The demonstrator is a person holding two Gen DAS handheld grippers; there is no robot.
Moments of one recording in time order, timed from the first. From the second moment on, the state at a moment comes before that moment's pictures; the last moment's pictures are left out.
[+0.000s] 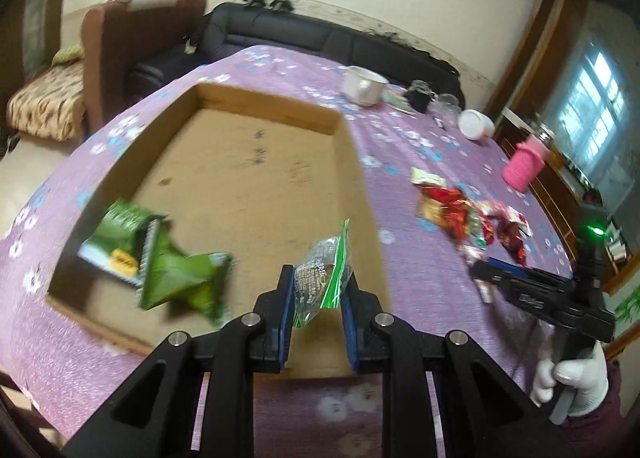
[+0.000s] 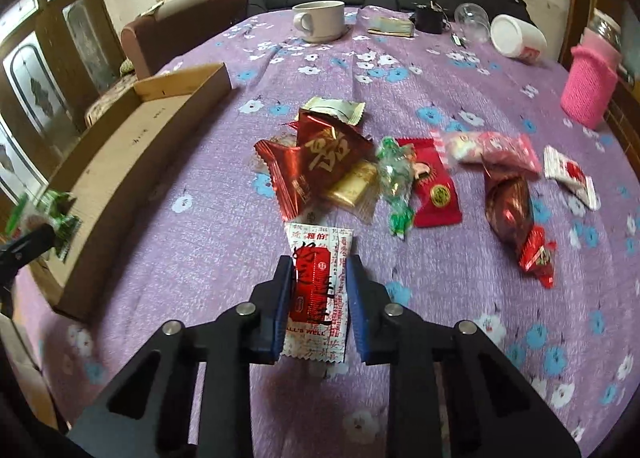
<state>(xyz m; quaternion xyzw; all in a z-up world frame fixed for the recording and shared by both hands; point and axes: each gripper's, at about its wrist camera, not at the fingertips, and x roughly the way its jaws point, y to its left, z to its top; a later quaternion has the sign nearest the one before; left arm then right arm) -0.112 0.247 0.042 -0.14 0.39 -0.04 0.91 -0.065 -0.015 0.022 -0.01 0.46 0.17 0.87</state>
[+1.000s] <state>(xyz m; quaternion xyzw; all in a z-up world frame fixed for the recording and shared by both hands) -0.155 0.325 0.056 -0.28 0.31 -0.01 0.91 -0.083 0.120 0.080 -0.01 0.40 0.33 0.86</state>
